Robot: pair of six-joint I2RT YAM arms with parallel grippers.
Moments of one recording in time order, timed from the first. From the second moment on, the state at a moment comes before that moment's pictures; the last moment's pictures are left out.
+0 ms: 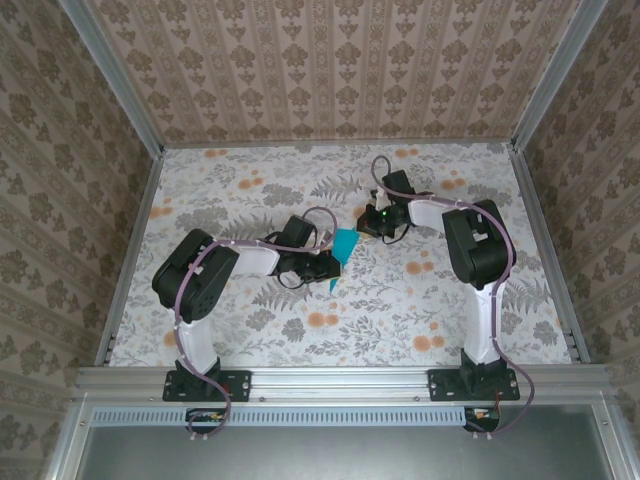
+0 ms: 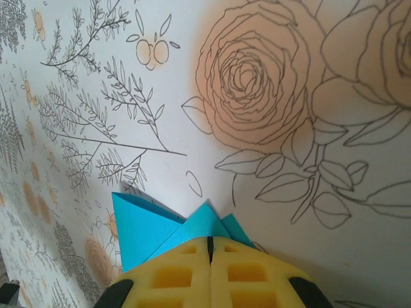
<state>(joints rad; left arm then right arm) -0.67 1.87 0.90 0.03 0.61 -0.71 0.26 2.12 1.36 -0.31 -0.53 0.55</state>
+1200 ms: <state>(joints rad) -0.67 1.75 0.90 -0.08 0.60 -0.72 0.41 2.01 1.18 -0.25 -0.53 0.70</state>
